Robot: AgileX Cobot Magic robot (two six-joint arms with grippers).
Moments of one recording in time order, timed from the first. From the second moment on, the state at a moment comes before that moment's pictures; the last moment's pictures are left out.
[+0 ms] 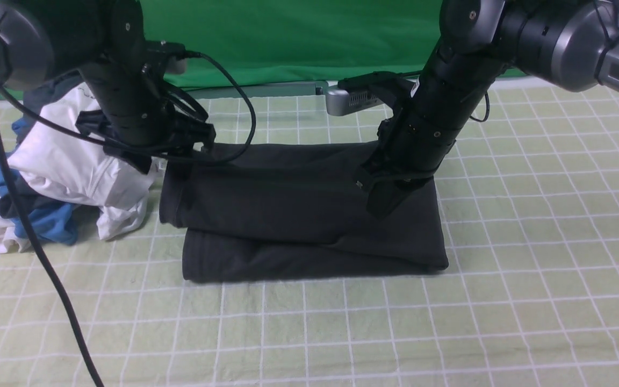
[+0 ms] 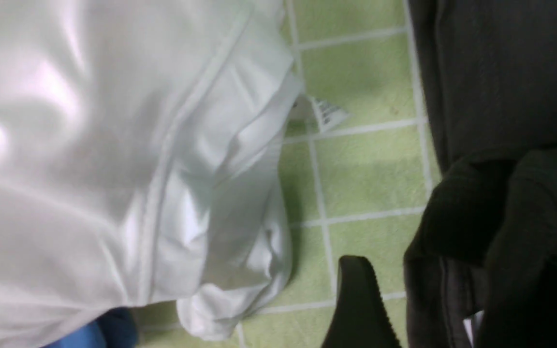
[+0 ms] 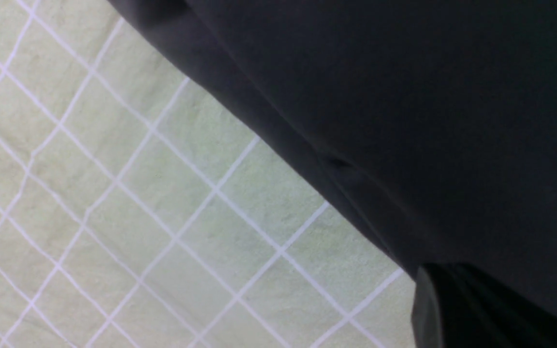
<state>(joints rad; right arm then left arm) 0.49 2.08 -1.79 0.45 1.22 -0.35 -0.15 1.95 -1.57 0.07 1.02 -0.09</state>
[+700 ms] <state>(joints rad) 0.49 2.08 -1.79 0.45 1.22 -0.37 -0.15 1.95 -1.57 0.08 1.01 -0.08</state>
